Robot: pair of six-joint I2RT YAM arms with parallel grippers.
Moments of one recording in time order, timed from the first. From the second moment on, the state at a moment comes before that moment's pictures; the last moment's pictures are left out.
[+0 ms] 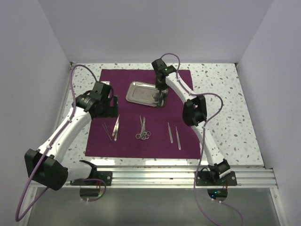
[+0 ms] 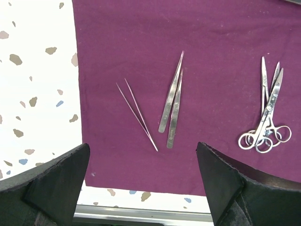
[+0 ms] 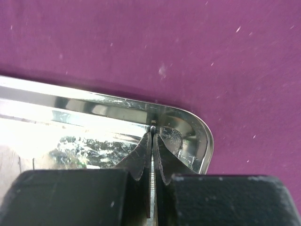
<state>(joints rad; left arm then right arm) -0.36 1.26 1.17 -0.96 -0.27 -0.34 0.49 2.72 2.65 -1.01 0.26 0.49</state>
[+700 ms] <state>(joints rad) -0.36 1.25 1.17 -0.93 -0.23 -0.38 0.39 2.29 2.37 -1.04 0.03 0.53</state>
